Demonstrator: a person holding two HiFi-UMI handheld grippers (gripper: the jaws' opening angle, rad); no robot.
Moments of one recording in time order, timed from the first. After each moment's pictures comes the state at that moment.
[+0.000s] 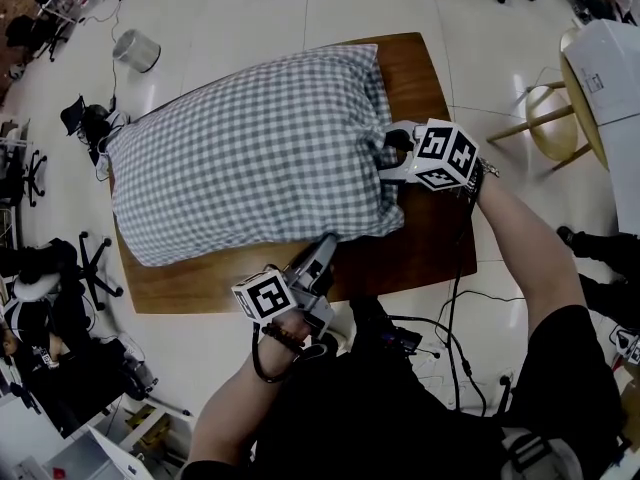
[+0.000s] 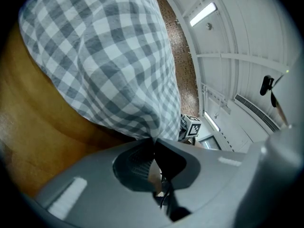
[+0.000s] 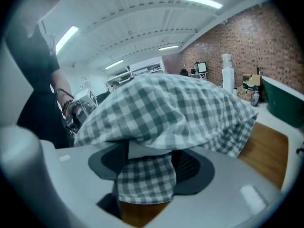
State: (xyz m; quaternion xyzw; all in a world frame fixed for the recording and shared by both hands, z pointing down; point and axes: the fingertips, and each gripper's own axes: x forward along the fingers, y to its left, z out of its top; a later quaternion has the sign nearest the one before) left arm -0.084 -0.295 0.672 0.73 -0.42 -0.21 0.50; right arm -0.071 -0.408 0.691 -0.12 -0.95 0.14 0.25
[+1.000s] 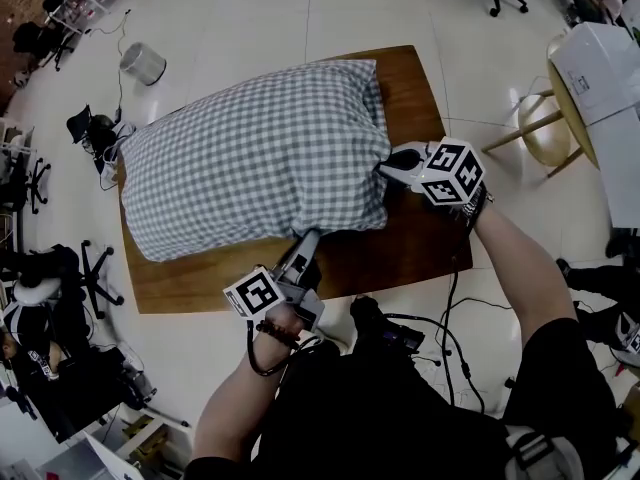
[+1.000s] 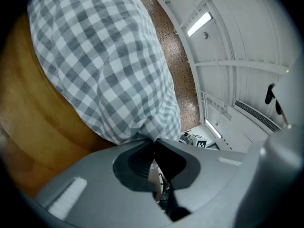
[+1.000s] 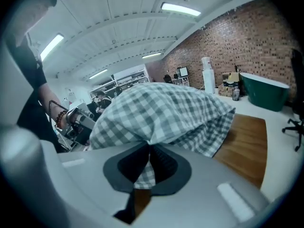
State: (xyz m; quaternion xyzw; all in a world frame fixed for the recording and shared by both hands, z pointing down) left arm -0.099 -0.278 0.617 0.75 -0.42 -0.26 0.43; right arm -0.037 -0.384 0.656 -0.02 -0.96 0.18 0.22
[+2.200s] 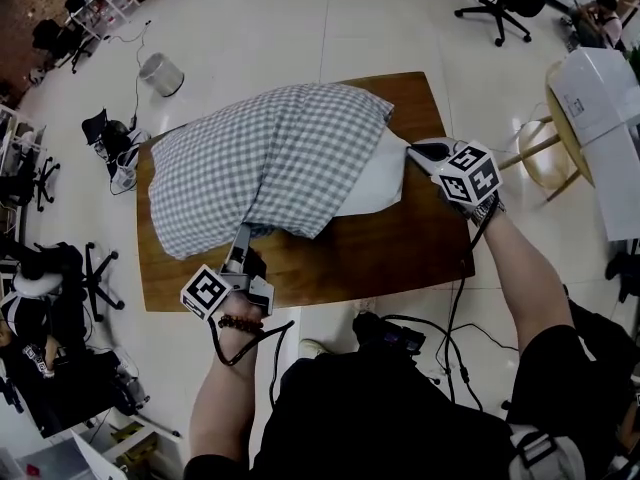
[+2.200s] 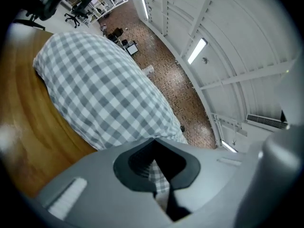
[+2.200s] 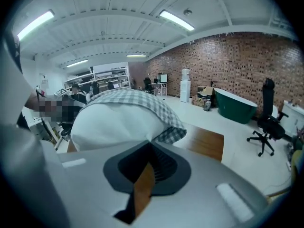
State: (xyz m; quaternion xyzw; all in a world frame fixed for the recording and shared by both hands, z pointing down) left arm -0.268 -0.177 0.620 0.53 -0.66 -0.27 0.46; right arm 0.010 -0.408 0.613 0.13 -0.96 0.13 0.23
